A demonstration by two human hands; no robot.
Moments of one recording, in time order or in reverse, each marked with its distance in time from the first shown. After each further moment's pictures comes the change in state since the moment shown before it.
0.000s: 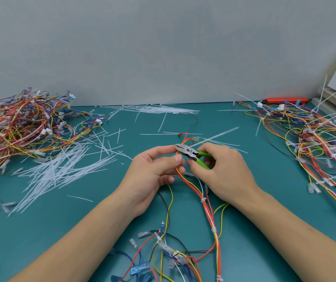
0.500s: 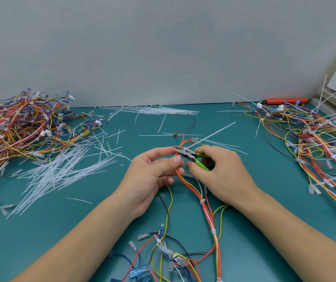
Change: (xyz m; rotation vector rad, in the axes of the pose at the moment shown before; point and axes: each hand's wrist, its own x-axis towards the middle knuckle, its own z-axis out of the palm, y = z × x) left_hand 0.002 -0.001 -0.002 -0.015 -0.003 -0.003; right_hand 0.001 0.000 0.001 0.098 -0.054 -0.010
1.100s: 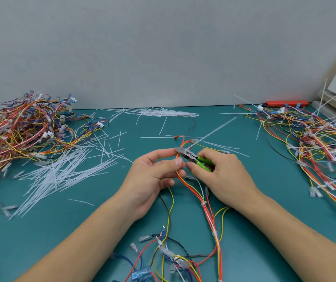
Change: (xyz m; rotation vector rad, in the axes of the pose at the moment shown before) left_hand 0.001 0.001 -0.001 0.003 0.003 -0.001; right_hand 0.000 0.008 0.001 -0.001 -0.013 -0.011
